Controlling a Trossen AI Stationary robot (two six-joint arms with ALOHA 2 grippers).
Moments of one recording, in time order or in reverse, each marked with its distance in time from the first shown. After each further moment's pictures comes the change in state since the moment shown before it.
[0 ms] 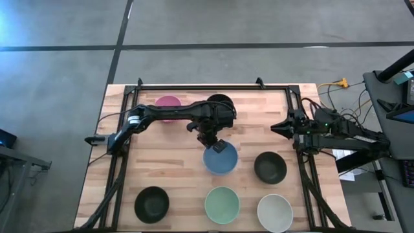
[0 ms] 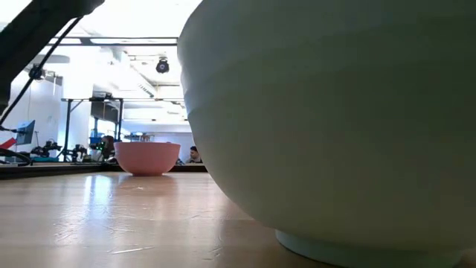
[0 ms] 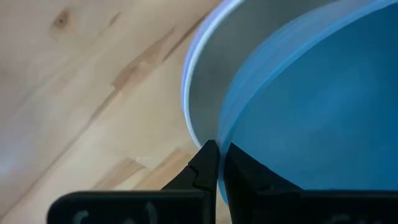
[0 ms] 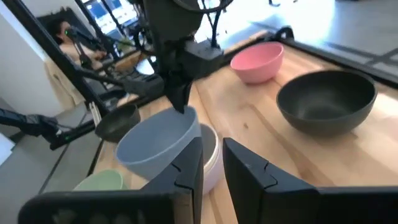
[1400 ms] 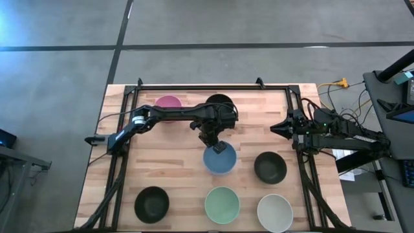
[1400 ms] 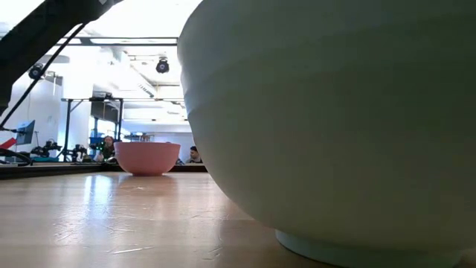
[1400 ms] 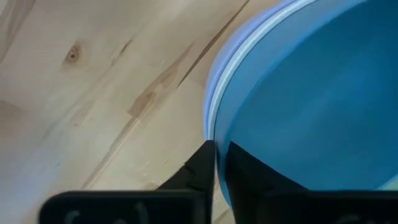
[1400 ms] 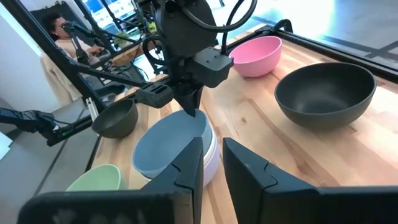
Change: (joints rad) left arm 0.008 0.060 -0.004 0.015 -0.048 0.129; right arm 0.000 0.010 0.000 -0.005 0.009 0.004
